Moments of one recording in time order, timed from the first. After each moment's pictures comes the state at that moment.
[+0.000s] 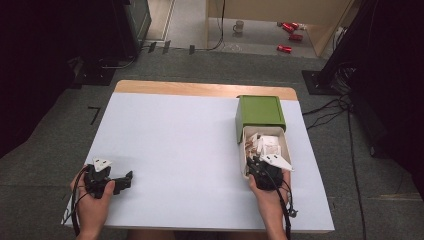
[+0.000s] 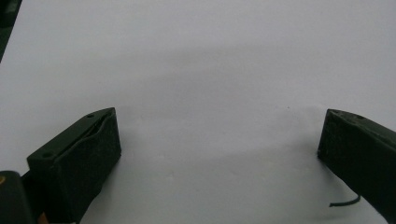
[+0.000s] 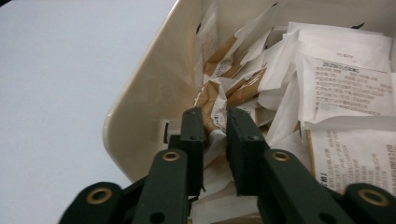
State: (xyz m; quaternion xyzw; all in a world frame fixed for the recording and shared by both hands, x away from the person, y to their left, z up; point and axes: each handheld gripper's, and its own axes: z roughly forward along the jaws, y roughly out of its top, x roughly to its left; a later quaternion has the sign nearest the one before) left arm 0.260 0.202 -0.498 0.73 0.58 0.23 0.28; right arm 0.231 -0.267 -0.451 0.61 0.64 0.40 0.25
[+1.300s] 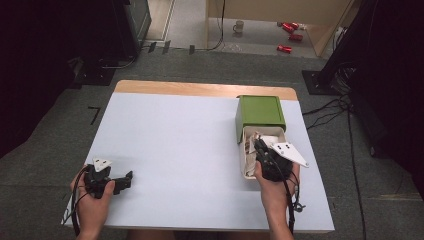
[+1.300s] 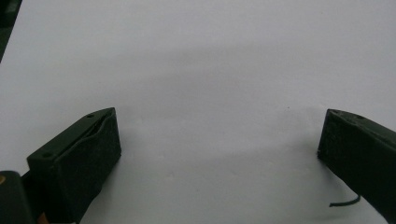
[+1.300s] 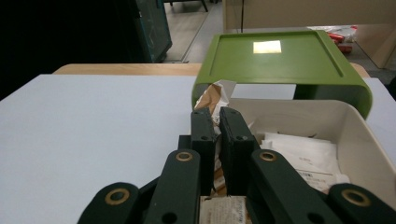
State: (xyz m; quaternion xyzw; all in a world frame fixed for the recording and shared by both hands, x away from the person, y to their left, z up) left arm 0.260 0.202 -0.498 0.73 0.58 0.23 0.28; right arm 0.231 -0.268 -0.390 0.58 0.59 0.46 0.31
